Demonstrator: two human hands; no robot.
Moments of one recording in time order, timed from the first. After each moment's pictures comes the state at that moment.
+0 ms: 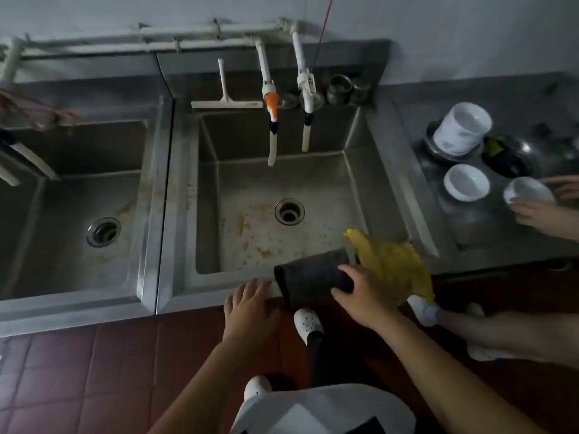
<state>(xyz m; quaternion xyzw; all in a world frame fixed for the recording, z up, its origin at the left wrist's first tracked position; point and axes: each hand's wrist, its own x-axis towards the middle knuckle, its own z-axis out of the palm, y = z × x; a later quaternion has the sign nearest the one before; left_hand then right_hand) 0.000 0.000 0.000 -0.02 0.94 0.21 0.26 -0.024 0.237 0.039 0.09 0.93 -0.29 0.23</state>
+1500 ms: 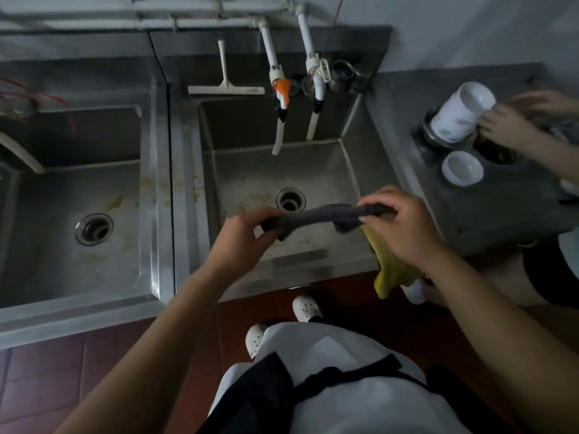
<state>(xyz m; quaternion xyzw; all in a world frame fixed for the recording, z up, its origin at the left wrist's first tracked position) -0.095 -0.072 0.089 0.17 0.88 0.44 0.07 -0.081 0.215 0.130 -0.03 0.91 -0.42 -0.03</state>
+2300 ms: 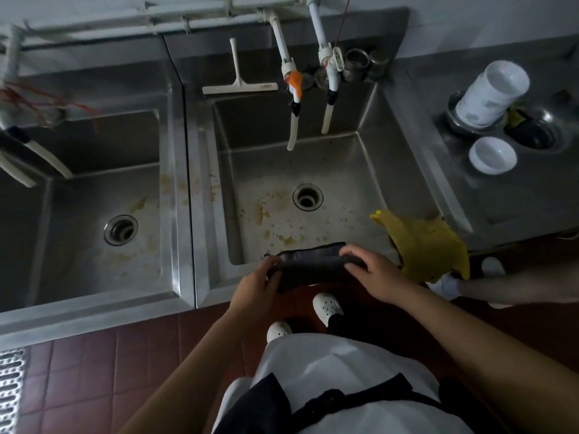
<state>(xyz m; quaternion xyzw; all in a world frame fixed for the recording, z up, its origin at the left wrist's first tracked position) -0.030 -0.086 -0.009 0.01 0.87 0.44 0.22 -0.036 0.193 0.016 -0.02 0.89 -0.39 0.23</state>
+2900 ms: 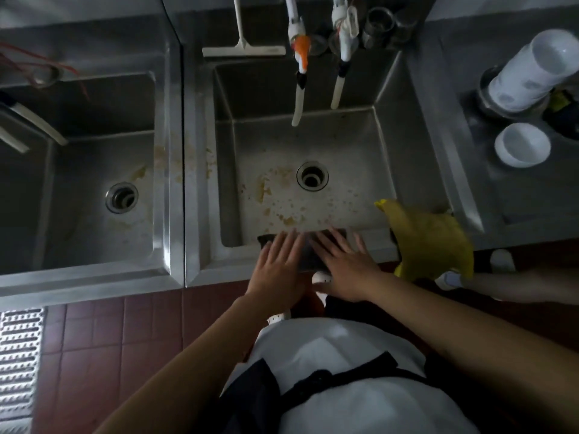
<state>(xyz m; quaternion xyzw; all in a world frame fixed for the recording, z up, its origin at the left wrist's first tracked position) -0.032 -0.025 -0.026 0.16 0.95 0.14 0.22 -0.058 0.172 -0.020 -0.22 0.92 -0.05 0.32</state>
